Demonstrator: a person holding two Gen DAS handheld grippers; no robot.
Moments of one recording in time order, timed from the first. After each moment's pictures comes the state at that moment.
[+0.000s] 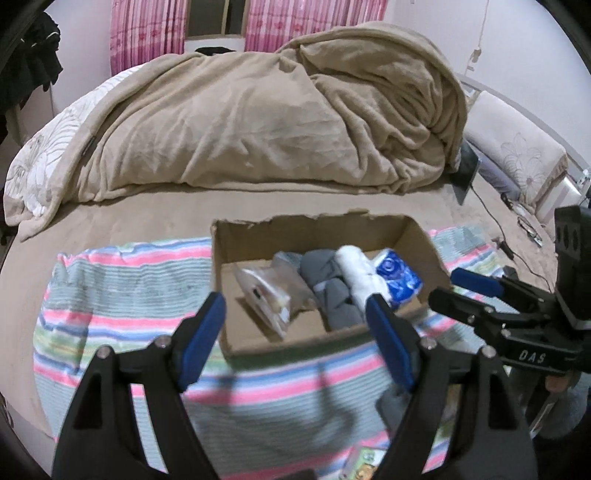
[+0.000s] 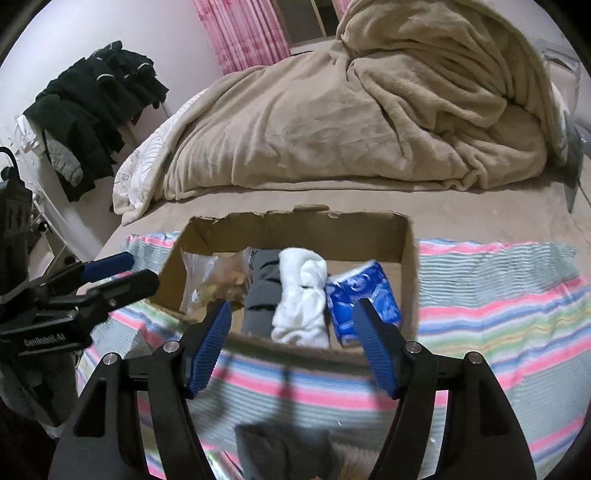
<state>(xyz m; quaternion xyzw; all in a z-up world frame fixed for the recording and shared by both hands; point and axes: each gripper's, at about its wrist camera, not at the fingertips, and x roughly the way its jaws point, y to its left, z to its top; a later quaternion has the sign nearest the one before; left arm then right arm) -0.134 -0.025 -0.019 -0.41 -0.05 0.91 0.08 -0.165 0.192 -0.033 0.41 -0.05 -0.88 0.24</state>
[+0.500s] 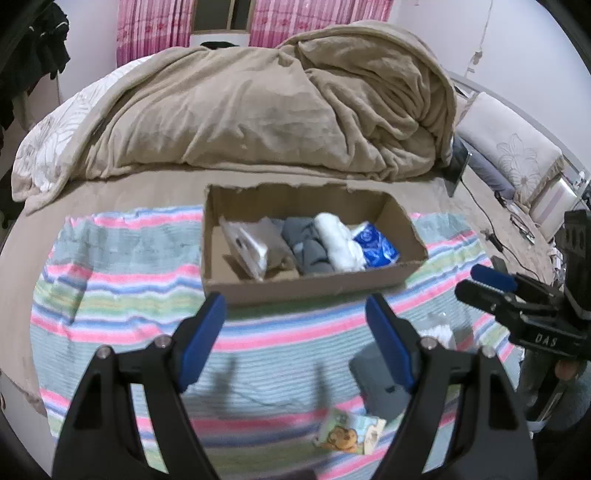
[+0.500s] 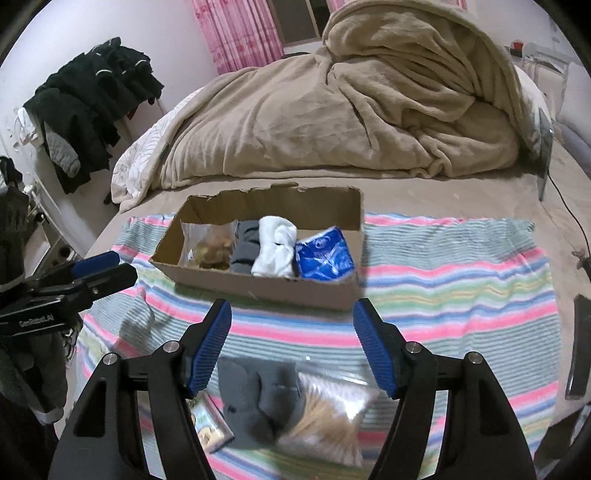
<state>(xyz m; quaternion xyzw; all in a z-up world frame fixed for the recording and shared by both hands) -0.085 -0.010 -0.021 -0.42 -0.07 0.90 0.08 -0.114 0.237 -0.024 0.41 -0.04 -0.88 0.22</state>
